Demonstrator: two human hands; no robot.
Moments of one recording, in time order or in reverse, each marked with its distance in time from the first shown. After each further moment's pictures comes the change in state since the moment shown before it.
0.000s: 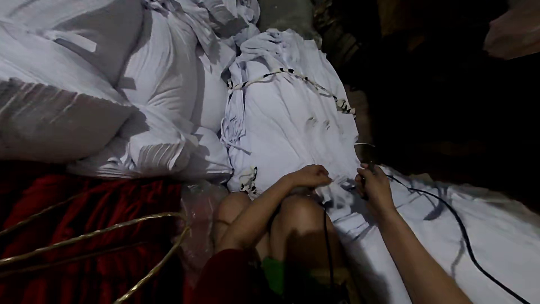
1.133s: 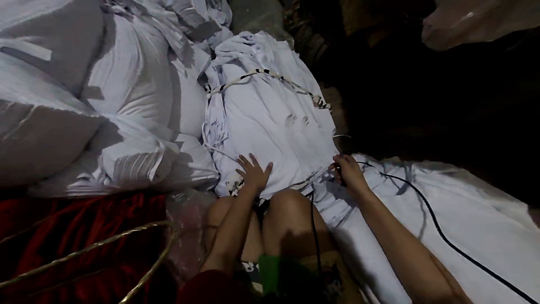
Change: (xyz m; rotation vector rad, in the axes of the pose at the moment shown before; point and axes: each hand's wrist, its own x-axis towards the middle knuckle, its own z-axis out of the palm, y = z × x) left_hand -0.033 -0.102 -0.006 0.396 0.538 -0.590; right_hand -0.002 -0.005 0.001 -0.073 -0.084 0.082
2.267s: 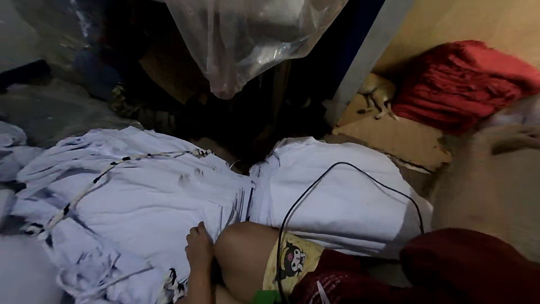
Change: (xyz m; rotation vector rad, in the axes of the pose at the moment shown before) left_hand -0.048 0.010 -0.009 0.091 0.048 0.588; right_hand -0.372 0.033 -0.368 0.218 2.312 -0.170
